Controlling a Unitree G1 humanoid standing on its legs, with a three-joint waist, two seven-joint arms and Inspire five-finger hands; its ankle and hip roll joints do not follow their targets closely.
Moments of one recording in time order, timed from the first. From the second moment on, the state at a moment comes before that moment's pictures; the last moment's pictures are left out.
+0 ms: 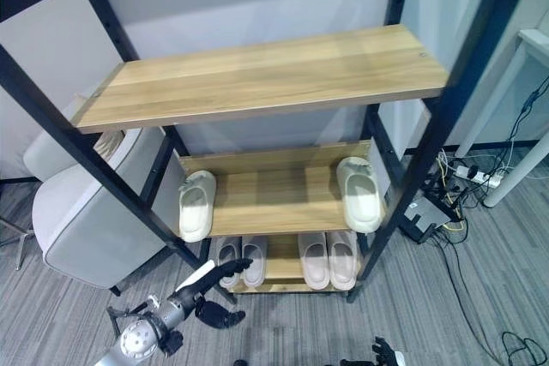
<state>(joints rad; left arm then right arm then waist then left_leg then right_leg) 0.10 0.49 -0.52 0.23 0.03 -0.24 -0.18 0.16 -0.32 0.06 1.03 0.16 -0.21 -0.22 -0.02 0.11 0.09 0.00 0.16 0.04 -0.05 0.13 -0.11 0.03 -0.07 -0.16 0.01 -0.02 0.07</state>
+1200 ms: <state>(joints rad) -0.14 0.66 -0.27 0.15 0.65 -0.22 0.23 0.18 -0.27 0.07 1.11 0.13 -0.21 -0.18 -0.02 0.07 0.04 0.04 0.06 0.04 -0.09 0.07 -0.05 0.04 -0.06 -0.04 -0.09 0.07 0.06</state>
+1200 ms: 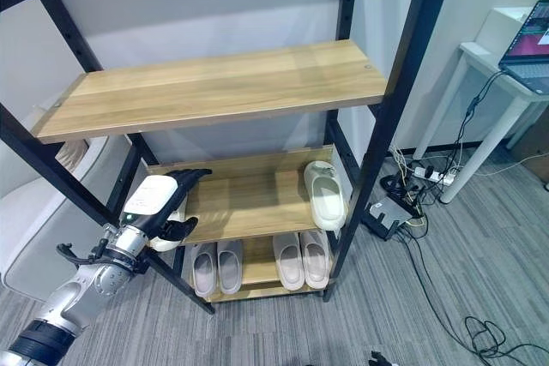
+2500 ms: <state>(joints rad) -0.31 0.65 -0.38 0.27 0.75 -0.13 0.27 0.19 -0.29 0.16 0.90 0.12 -0.23 -0.13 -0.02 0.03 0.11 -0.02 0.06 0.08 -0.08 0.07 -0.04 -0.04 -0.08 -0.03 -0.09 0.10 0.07</state>
